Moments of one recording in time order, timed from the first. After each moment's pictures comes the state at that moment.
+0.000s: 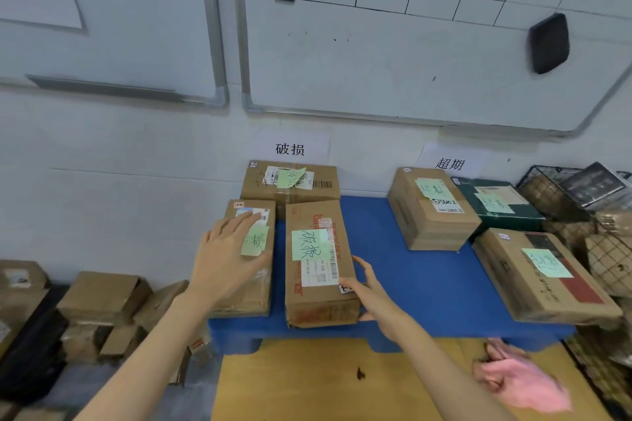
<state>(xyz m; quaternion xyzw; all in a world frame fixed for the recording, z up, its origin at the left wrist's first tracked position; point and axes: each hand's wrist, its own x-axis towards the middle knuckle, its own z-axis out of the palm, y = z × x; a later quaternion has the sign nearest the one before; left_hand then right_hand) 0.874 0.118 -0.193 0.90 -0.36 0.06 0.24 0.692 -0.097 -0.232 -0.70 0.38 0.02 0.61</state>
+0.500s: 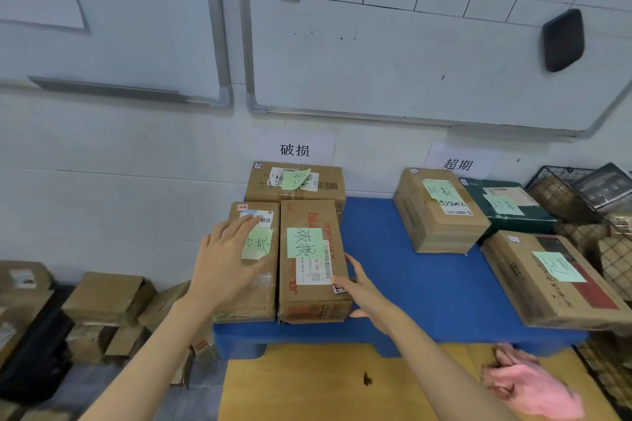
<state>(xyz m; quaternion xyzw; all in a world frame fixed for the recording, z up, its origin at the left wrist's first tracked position) 0.884 0.121 -0.197 0.90 -0.35 0.05 0.24 0.725 -0.099 -0.248 -0.68 0.35 0.06 0.64</state>
